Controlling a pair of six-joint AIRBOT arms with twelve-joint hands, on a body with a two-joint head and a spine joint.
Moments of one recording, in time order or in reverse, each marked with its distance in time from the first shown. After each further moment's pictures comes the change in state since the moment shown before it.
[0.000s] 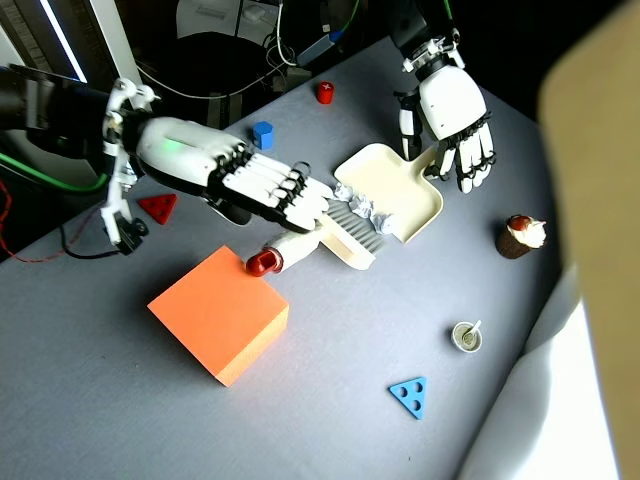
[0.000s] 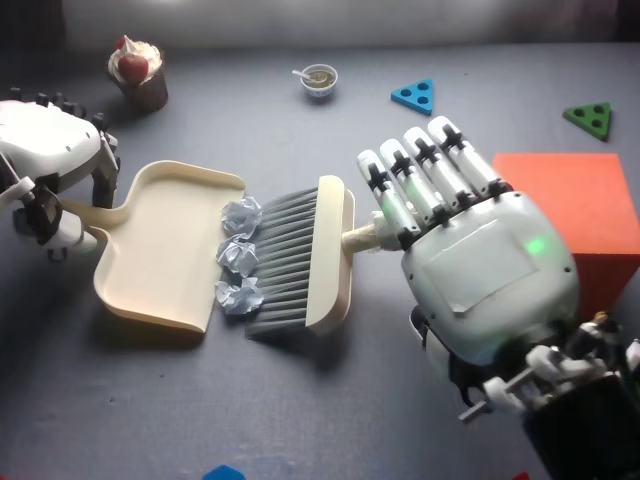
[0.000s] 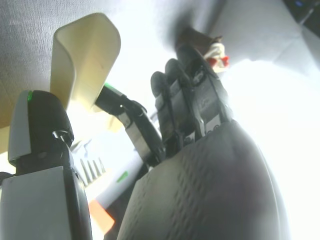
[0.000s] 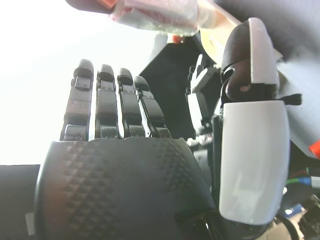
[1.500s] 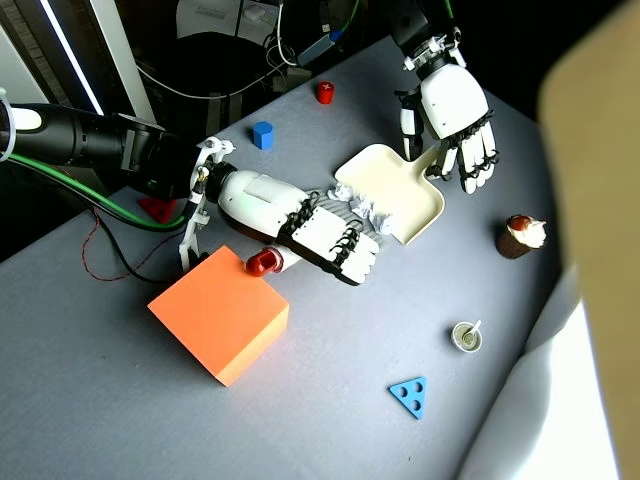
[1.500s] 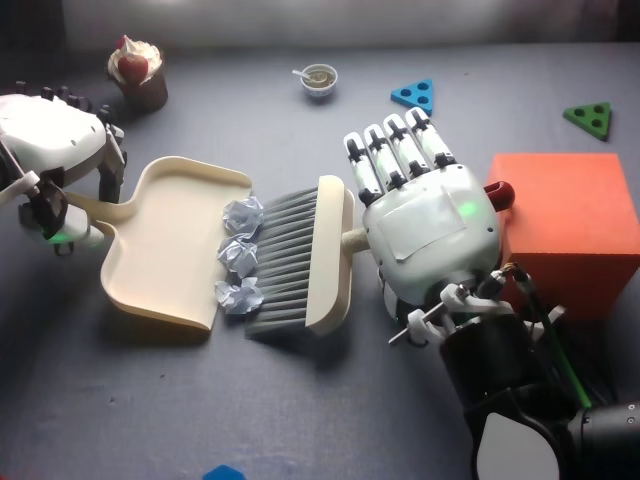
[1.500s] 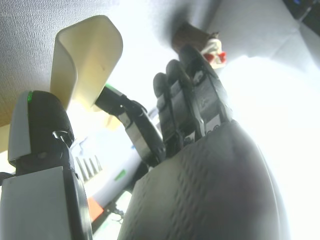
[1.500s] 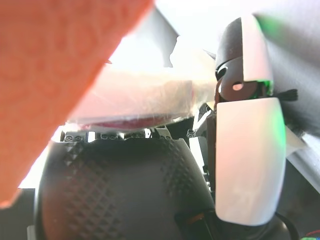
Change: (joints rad) left arm -0.014 -0.002 0.000 0.004 -0.002 0.000; right arm 0.061 -0.204 0.340 0.061 0.058 0.041
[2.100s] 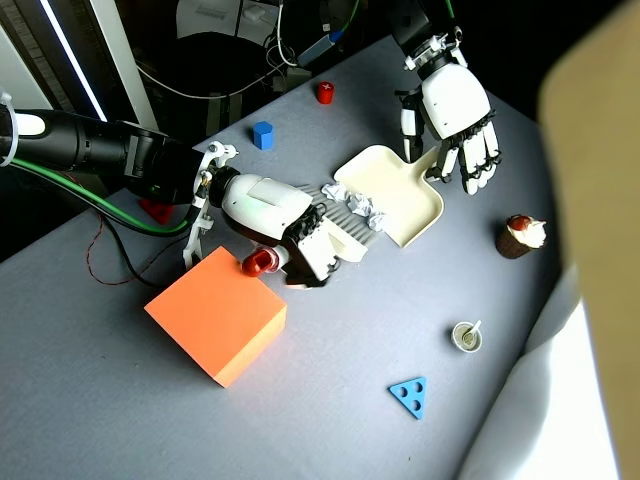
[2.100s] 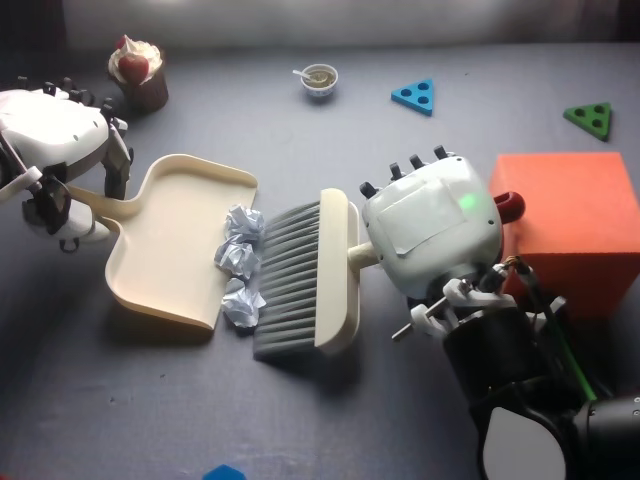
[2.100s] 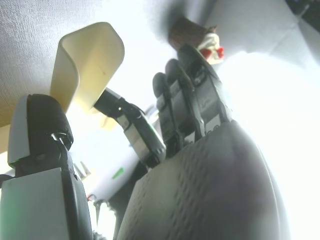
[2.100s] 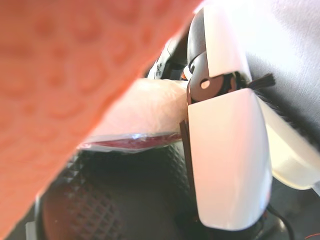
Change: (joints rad) left arm -0.010 -0.001 0.000 -0.001 0.000 0.000; right arm 0.001 0.017 0.004 -0.045 0.018 0.009
